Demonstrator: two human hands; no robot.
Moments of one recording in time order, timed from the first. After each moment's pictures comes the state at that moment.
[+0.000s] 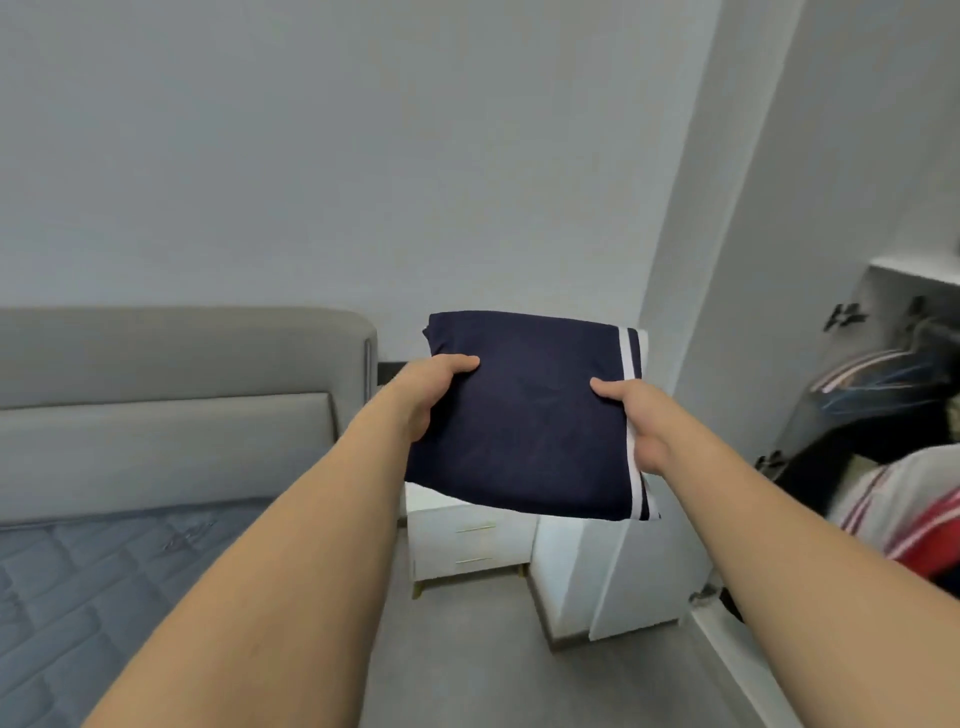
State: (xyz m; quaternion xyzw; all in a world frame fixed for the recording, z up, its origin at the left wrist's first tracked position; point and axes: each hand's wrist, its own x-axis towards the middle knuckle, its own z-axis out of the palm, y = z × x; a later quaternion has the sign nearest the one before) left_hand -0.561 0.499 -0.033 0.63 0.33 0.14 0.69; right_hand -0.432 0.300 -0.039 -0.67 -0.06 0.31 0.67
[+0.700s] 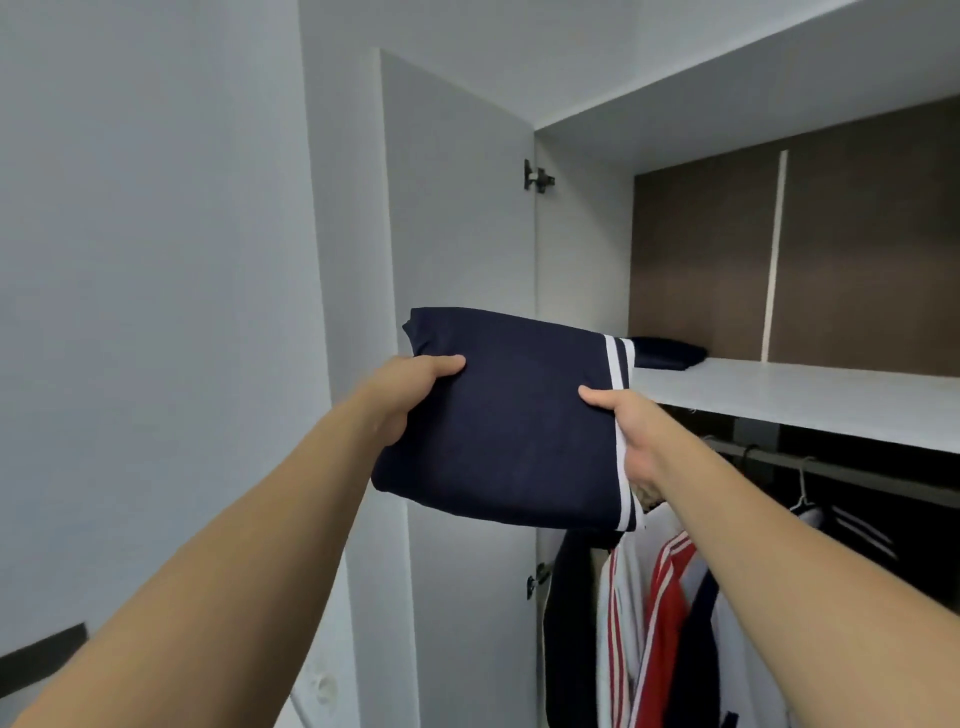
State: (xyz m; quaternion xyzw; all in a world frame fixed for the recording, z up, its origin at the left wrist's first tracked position) left_hand -0.247 0.279 0.134 0.75 0.04 0.09 0.66; right_hand -0.207 0.038 0.083 -0.60 -0.05 0.05 0.80
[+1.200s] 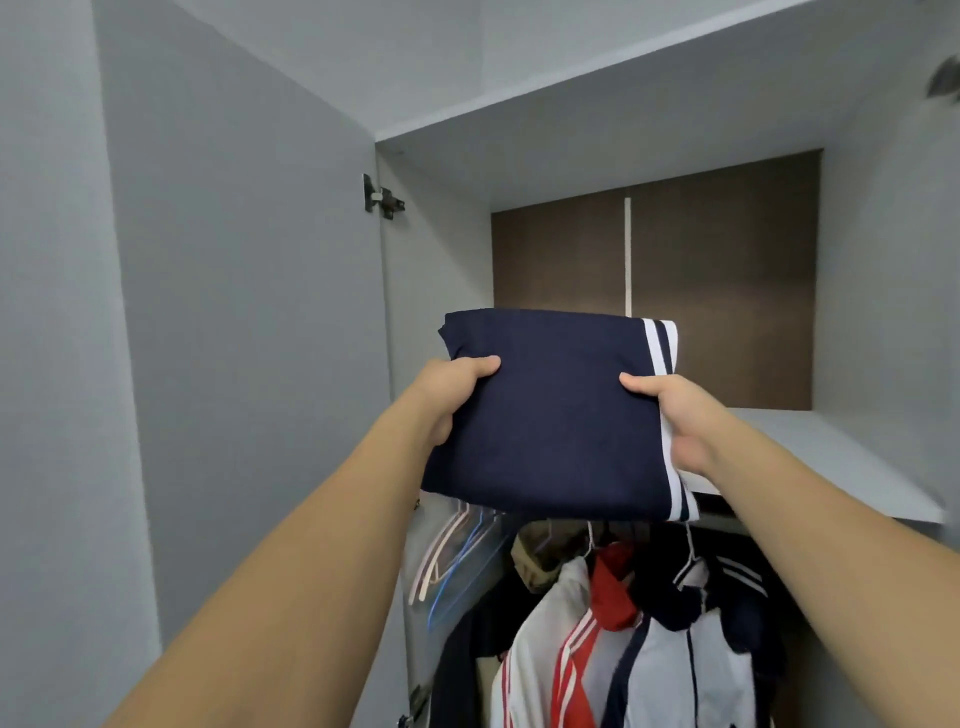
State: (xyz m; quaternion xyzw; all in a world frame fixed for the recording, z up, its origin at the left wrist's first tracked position) left_hand -0.025 0.105 0.177 0.71 -0.13 -0.02 0.69; right_hand -0.087 -0.126 0.145 -0.61 0.03 -0.16 0.77
